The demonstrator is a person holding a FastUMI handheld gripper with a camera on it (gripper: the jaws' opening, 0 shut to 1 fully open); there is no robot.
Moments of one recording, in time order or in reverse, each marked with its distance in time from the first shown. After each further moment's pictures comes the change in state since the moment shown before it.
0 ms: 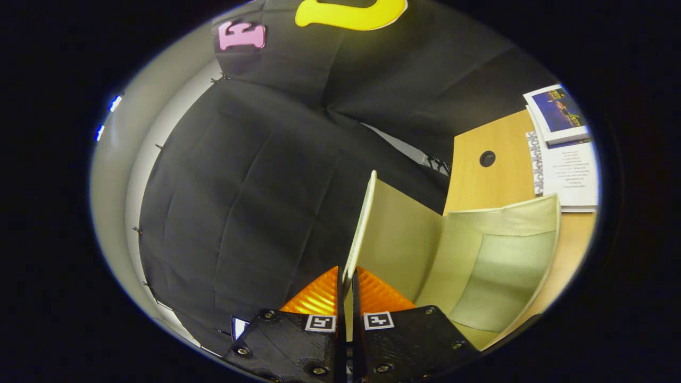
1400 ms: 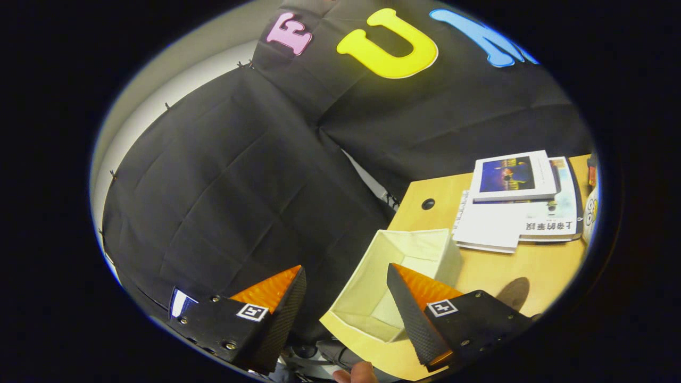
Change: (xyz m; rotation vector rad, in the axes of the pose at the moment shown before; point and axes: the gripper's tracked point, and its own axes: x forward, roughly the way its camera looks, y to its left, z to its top) arm -0.161 -0.038 -0.006 -0.297 -0.145 -0.299
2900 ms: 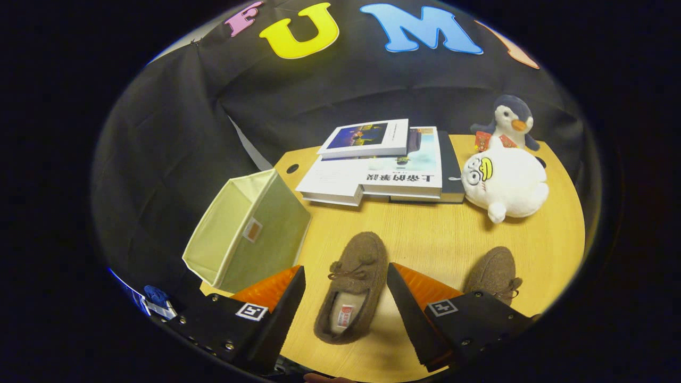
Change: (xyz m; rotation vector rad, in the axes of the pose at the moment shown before) arm -0.080 -0.212 -0.125 -0.015 0.121 -0.562
